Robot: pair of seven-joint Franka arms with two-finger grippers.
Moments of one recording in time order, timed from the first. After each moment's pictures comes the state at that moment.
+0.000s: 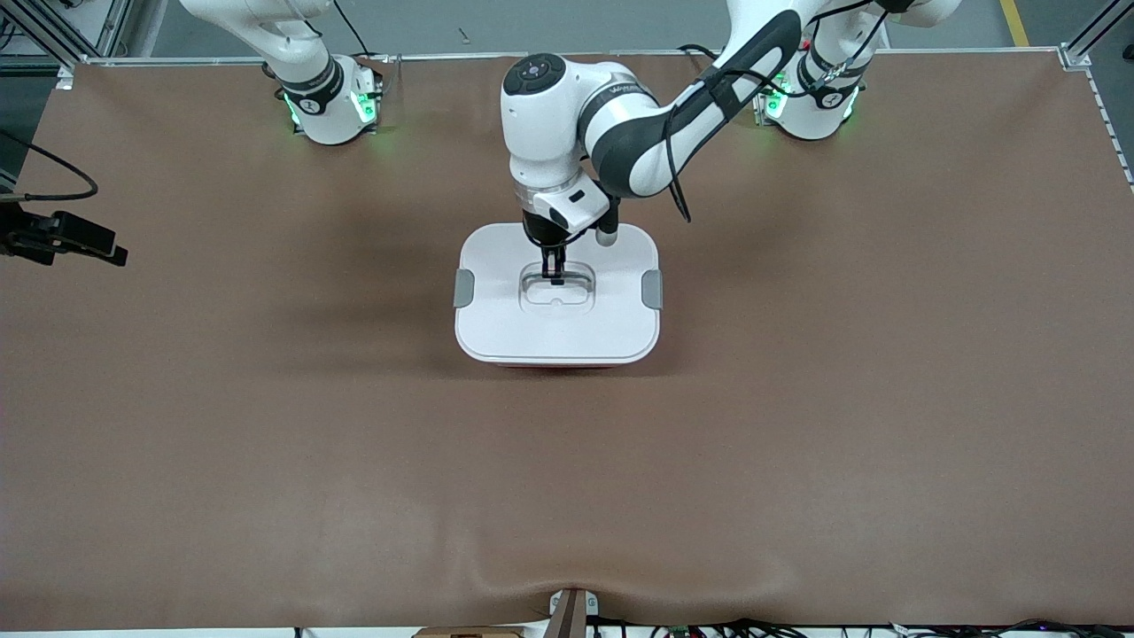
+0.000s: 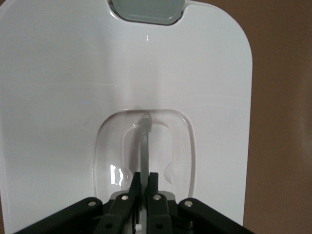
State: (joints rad) left arm -0.49 0.57 -0.56 -1.52 0.60 2.09 -2.77; right arm 0.03 0.09 -0.15 -1.50 0.05 1.50 -0.07
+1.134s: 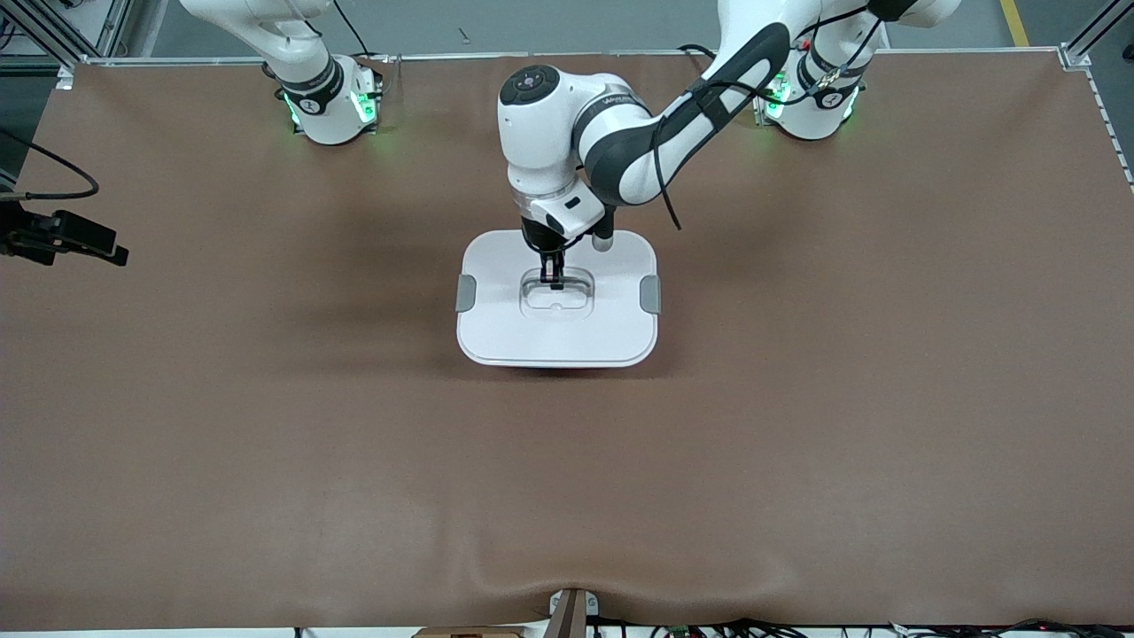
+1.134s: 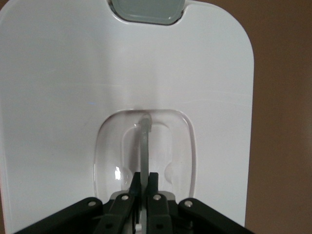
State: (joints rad) left arm -0.50 0.60 -0.55 -1.53 0.64 2.10 -2.79; right arm 0.04 0.09 -0.15 -1.50 0.05 1.50 -0.07
